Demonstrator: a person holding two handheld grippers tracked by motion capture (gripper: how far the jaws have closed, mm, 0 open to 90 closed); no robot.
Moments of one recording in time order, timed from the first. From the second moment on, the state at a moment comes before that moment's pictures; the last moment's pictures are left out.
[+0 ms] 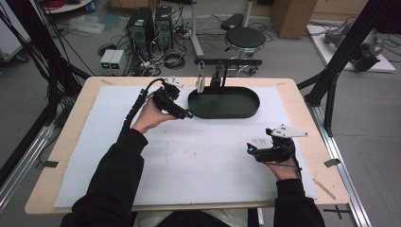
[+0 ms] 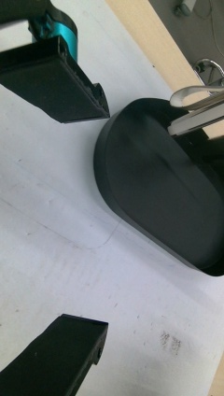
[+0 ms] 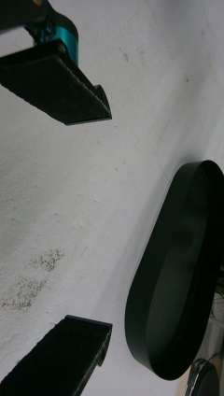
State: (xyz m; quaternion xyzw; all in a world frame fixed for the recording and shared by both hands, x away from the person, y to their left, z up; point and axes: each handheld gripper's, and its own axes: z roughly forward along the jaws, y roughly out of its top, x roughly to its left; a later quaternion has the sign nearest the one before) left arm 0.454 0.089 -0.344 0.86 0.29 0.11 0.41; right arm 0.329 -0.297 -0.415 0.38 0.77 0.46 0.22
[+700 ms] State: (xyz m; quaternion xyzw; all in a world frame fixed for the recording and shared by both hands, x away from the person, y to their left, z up) left arm 0.424 0.138 -0.359 0.84 0.33 0.13 0.41; right arm 0.329 -0.297 -0.415 0.38 0.77 0.46 0.22
